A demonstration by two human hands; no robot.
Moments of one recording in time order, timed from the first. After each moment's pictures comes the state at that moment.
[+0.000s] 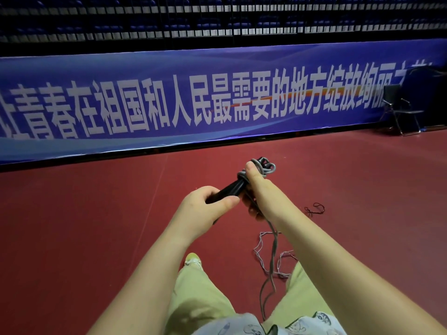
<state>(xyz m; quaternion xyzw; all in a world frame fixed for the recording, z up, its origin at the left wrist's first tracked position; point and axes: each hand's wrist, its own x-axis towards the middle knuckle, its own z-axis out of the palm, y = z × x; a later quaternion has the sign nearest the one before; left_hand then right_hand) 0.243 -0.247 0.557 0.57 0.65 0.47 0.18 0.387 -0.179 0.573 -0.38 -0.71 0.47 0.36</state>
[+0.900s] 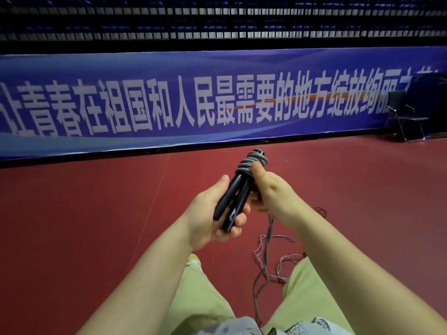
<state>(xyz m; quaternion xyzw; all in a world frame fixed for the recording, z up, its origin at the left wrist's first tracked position) 0.266 -0.259 0.580 0.44 0.46 0.50 0.58 0.392 -0.167 0.577 -0.21 -0.72 0.55 0.37</state>
